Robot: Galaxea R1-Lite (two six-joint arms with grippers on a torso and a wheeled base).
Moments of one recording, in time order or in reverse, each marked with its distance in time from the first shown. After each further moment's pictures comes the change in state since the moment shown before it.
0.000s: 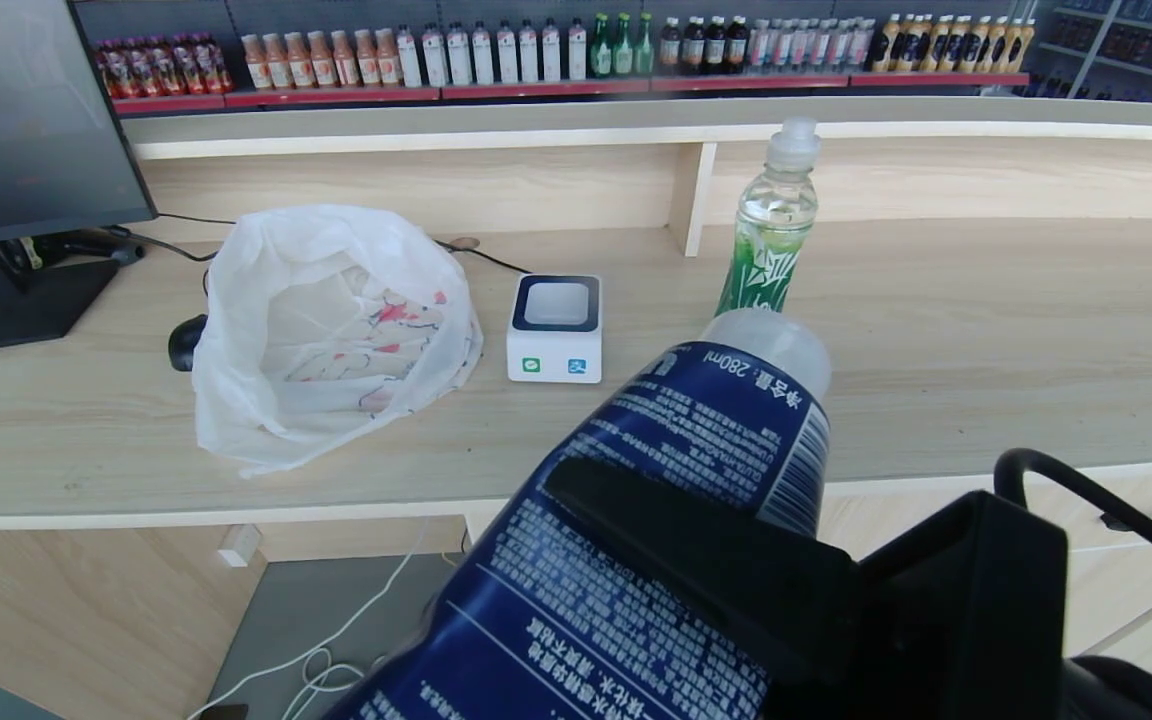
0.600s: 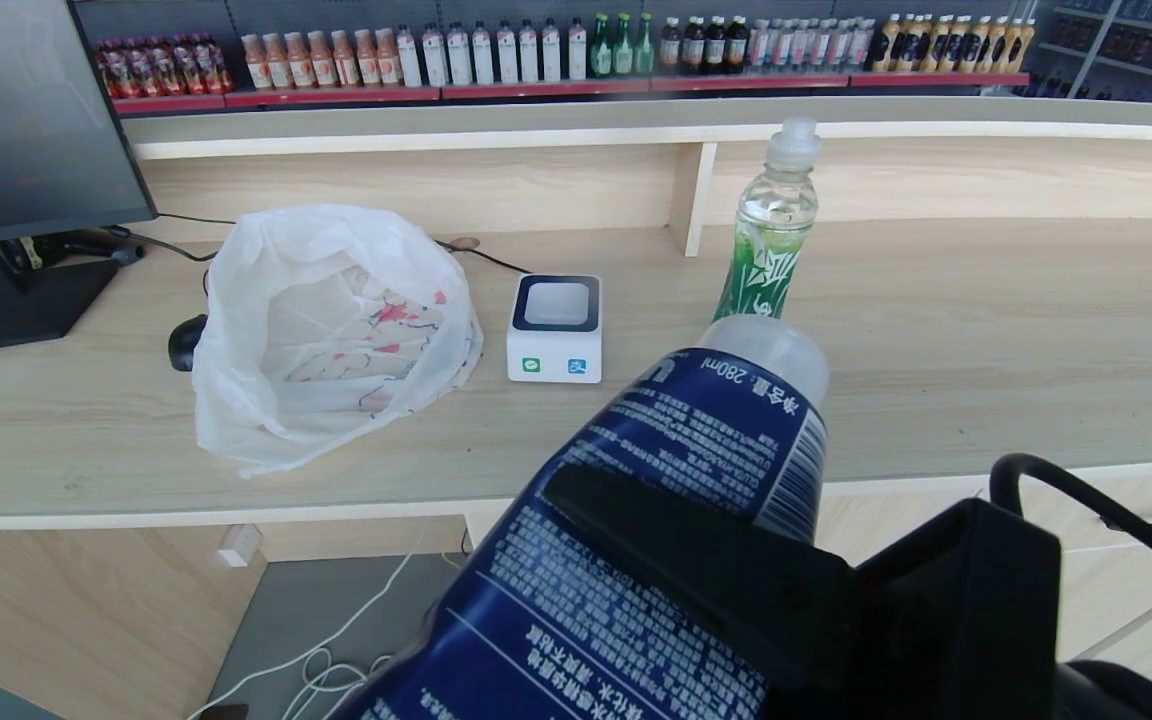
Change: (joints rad) left arm 0.001 0.000 0.000 0.000 0.000 0.000; right arm 0.001 0.001 0.004 0.000 0.000 0.004
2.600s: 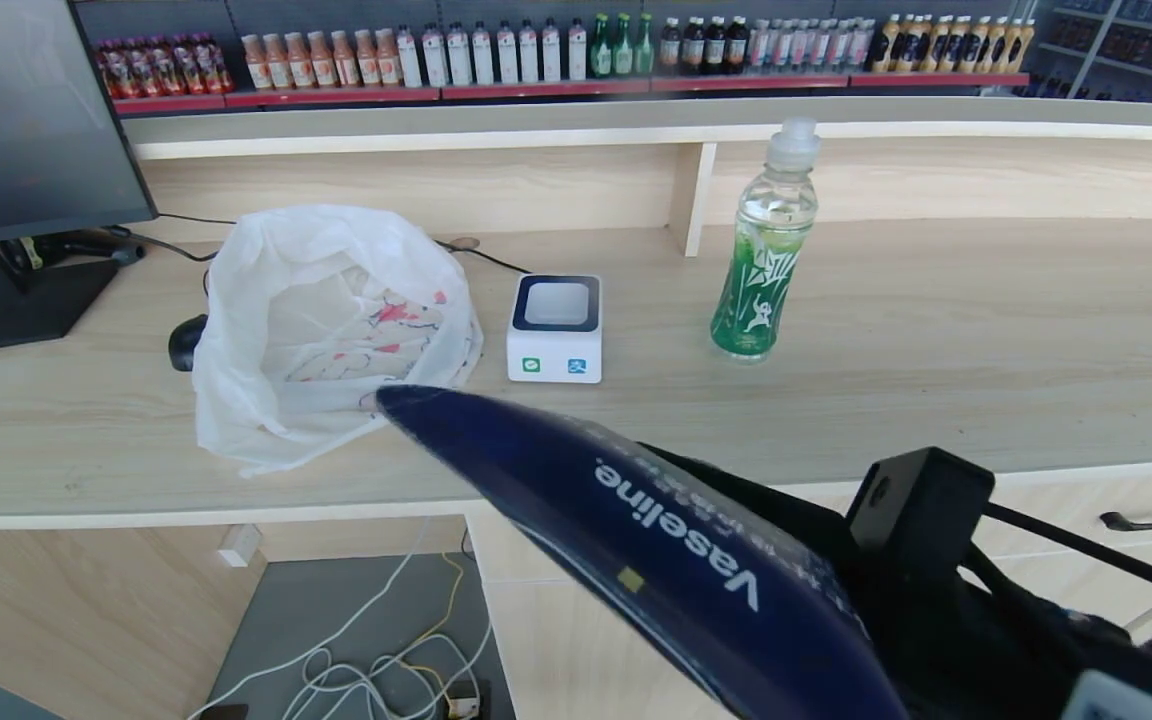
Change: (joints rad) left arm 0.000 0.000 0.000 0.000 0.000 0.000; right arm -0.103 -0.001 0.056 -0.028 0.084 1.121
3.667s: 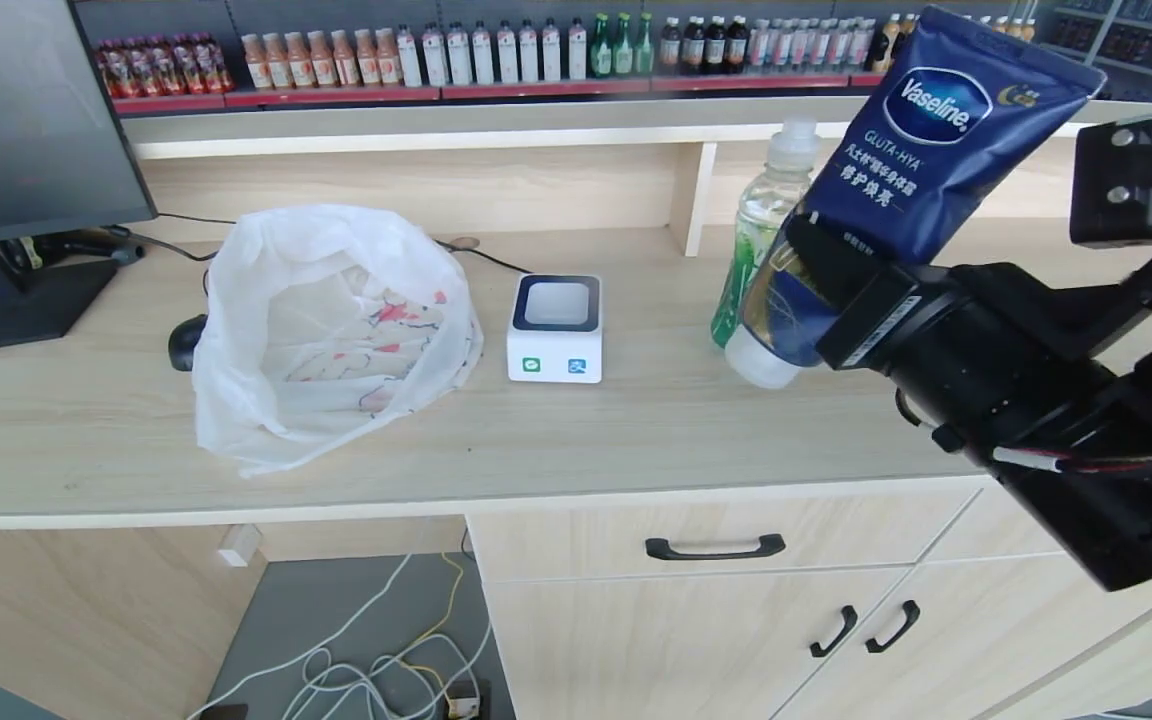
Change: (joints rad) left arm 0.000 0.000 0.000 0.000 0.000 0.001; right arm -0.463 0.051 -0.137 -0.068 -0.105 0.904
